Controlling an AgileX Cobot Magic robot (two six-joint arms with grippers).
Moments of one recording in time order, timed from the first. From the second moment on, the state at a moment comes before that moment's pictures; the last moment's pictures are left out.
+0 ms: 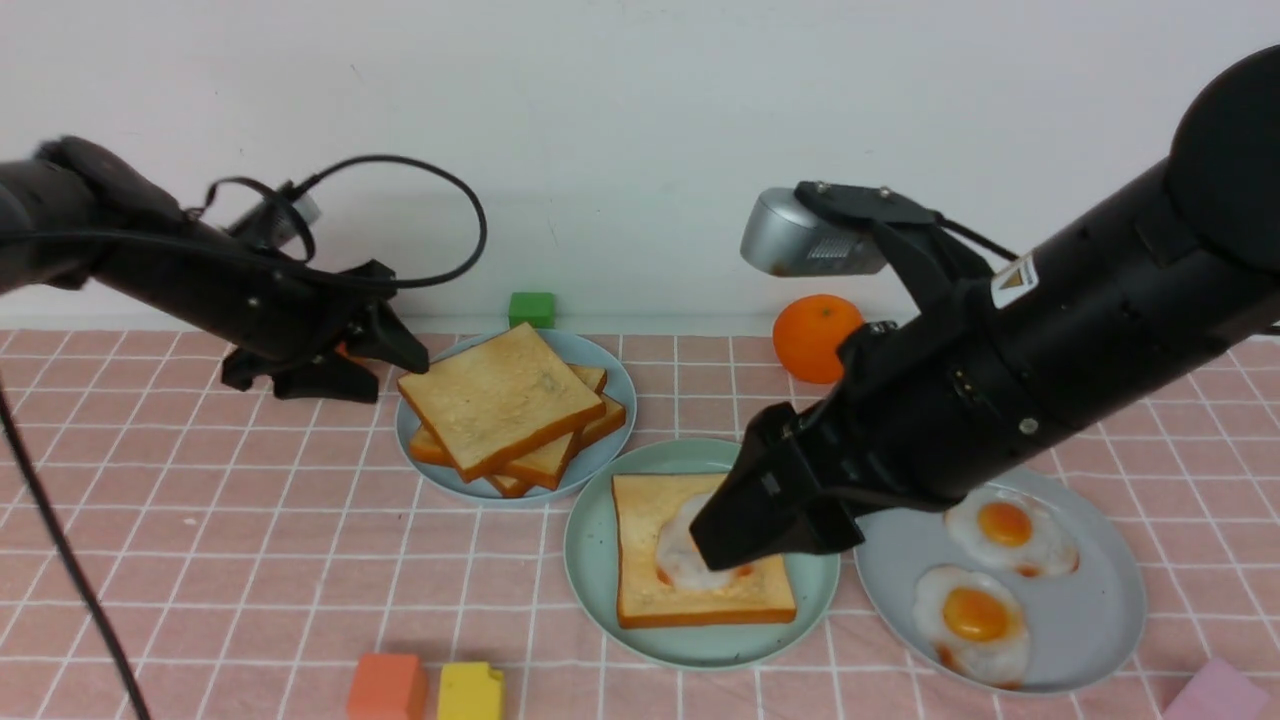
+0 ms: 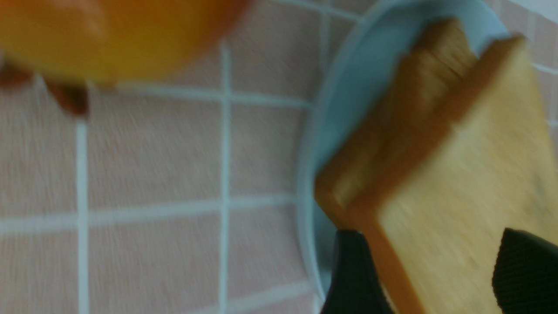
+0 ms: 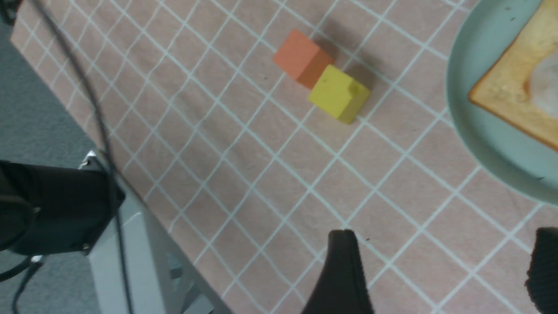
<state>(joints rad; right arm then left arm) 0.53 1.46 -1.23 0.64 0.97 -0.37 0.07 2.18 -1.69 -0.81 0.89 0.31</state>
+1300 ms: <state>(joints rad) 0.37 1.39 -1.22 0.54 1.09 -0.31 -0.08 1.94 -1.70 -1.01 1.14 0.62</state>
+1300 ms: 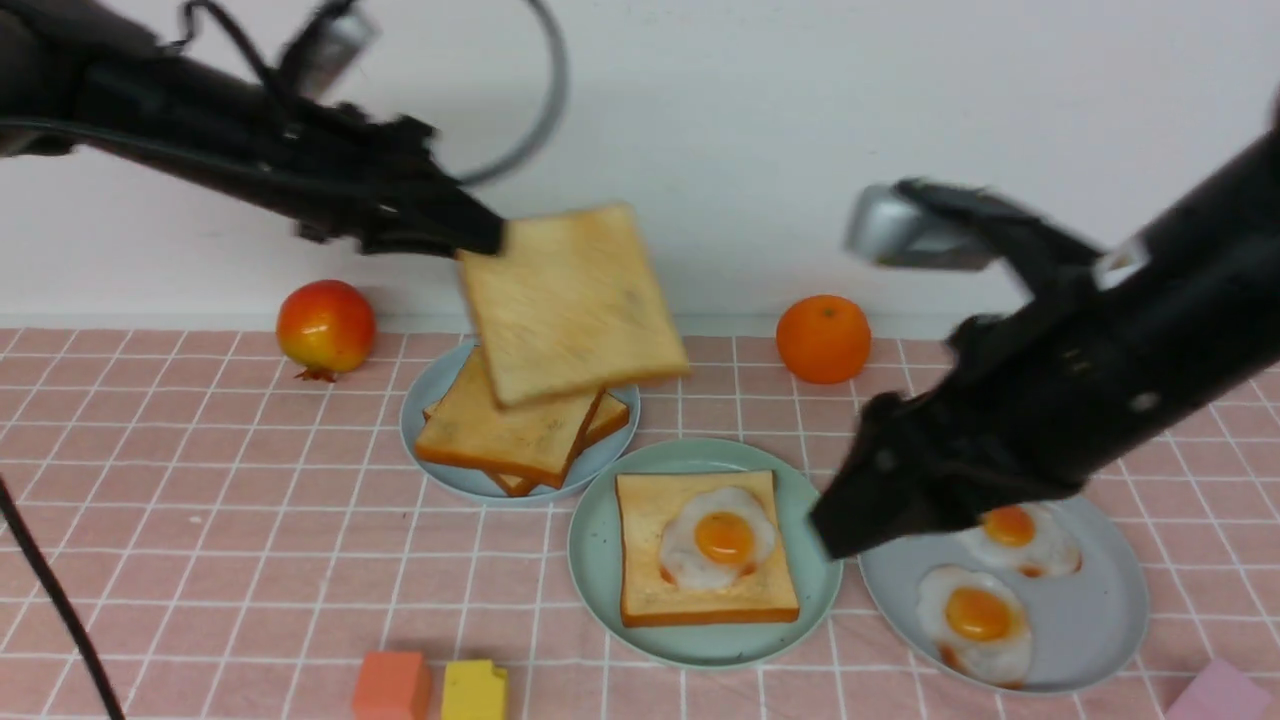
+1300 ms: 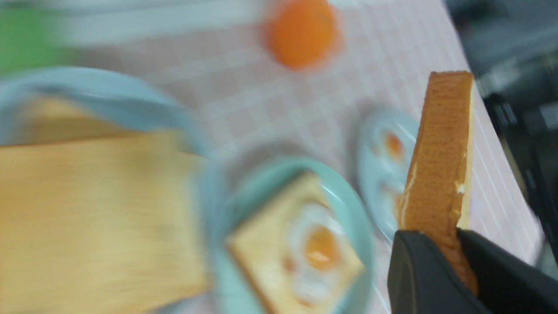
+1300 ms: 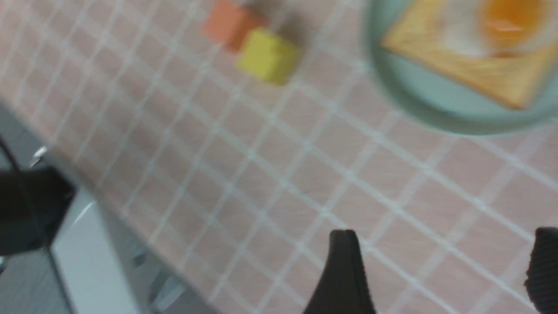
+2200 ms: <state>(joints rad) 0.27 1.08 -0.95 0.44 1.03 -0.21 -0.25 2.20 -1.63 -0.97 0.89 0.67</state>
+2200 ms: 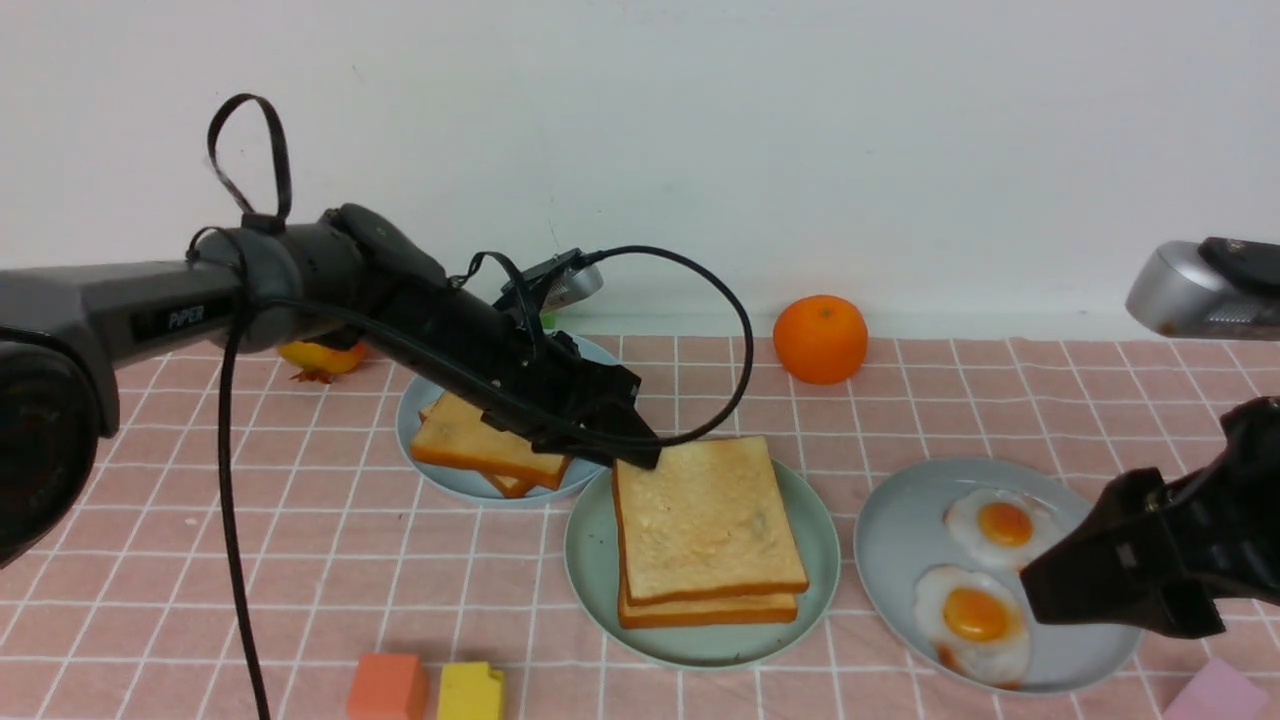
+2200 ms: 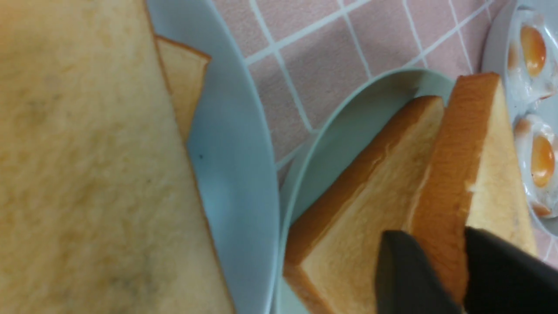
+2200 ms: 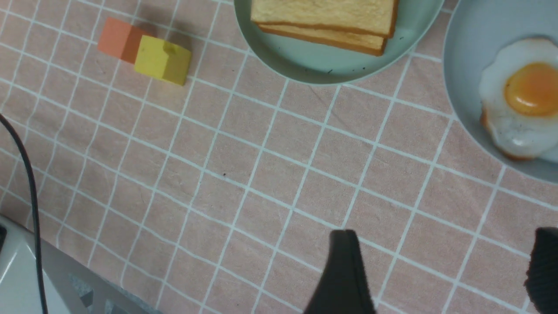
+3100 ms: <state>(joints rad) 0.27 0.50 -0.60 0.47 0.61 -0.35 -0.25 1.60 -1.62 -0.78 1.22 0.45</state>
